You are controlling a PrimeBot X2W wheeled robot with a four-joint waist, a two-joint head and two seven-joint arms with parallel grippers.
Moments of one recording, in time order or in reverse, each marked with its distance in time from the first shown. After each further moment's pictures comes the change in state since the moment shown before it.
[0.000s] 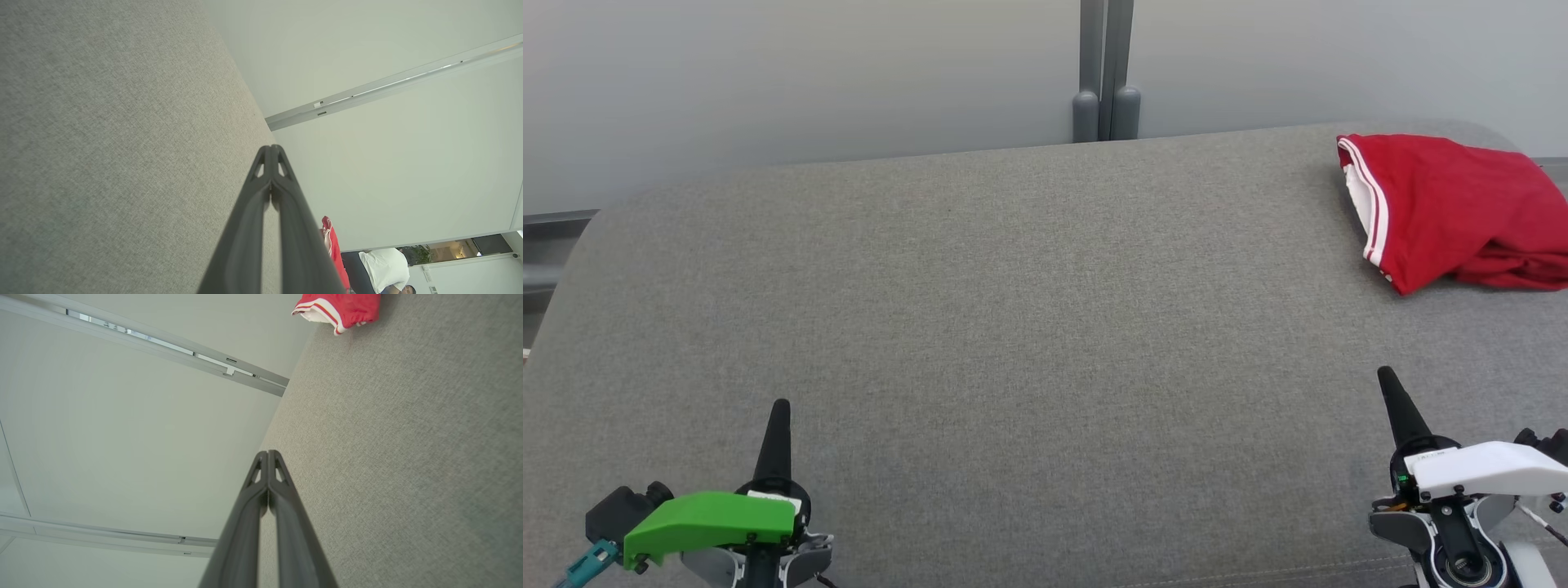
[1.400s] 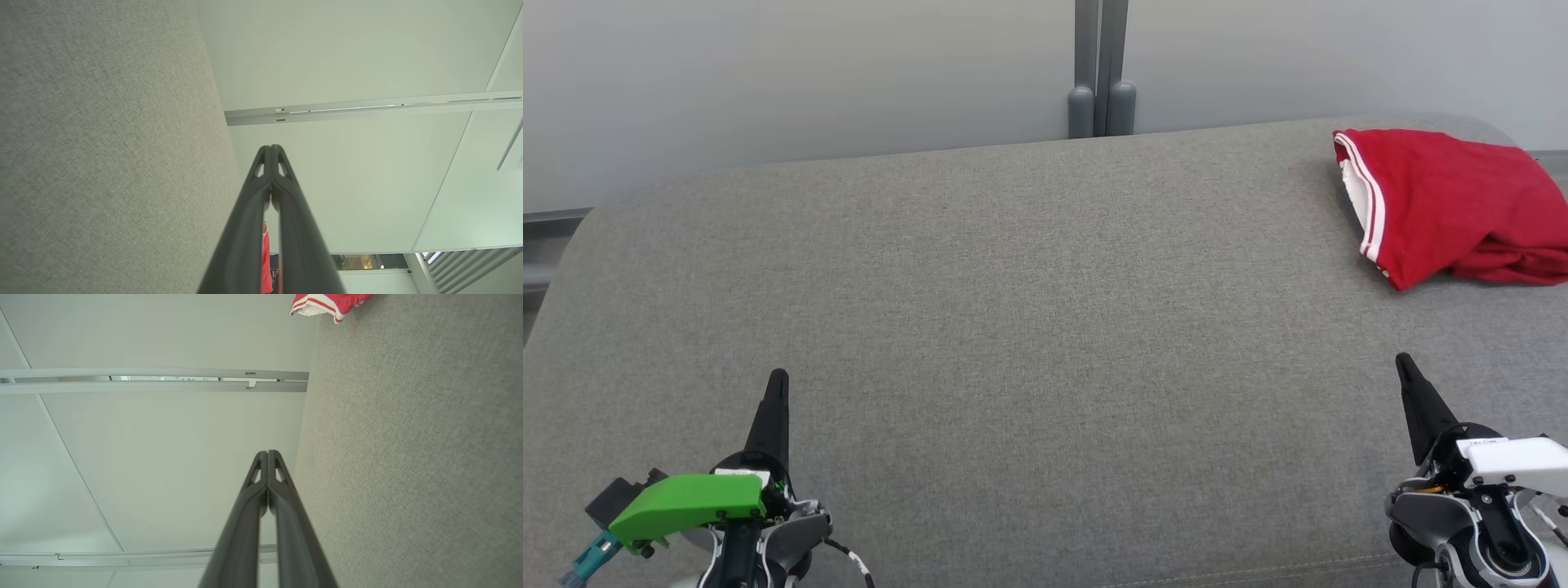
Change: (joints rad) left arm -0.060 -0.033 0.053 0.032 -0.272 -0.063 0.071; right arm -0.021 0.000 -0.069 0.003 0.324 0.000 0.107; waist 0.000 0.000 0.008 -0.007
